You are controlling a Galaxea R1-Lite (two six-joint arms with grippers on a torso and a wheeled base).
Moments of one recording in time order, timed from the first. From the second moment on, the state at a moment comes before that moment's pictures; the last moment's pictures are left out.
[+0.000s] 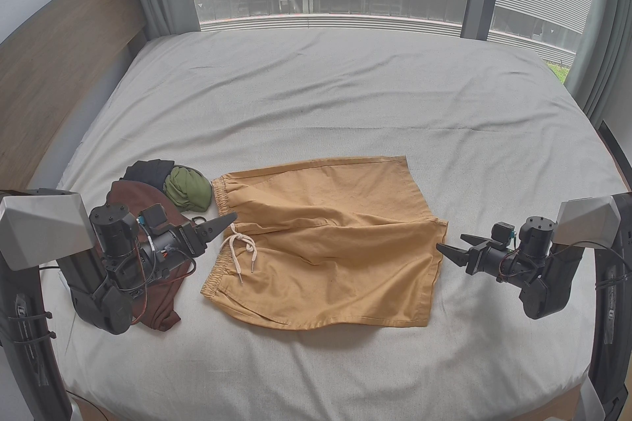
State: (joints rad) left arm -0.13 2.23 -0.56 -1.55 -0.50 -0.55; right arm 0.01 2.49 -0.69 -1.54 0.59 0.17
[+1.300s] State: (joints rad) left arm -0.03 2.44 -0.41 -1.55 -0.46 -0.39; right arm 0.10 2.38 -0.39 -1.54 0.59 0.10
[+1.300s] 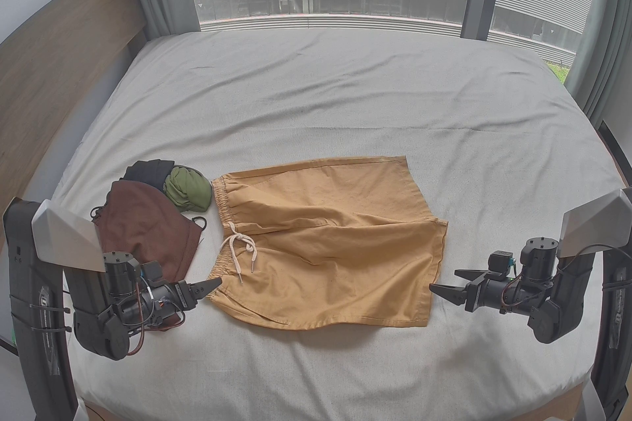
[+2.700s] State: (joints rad) left arm -0.06 2.53 -0.50 -1.55 -0.41 -0.51; right arm 0.10 2.39 -0.39 -1.54 0.59 0.10
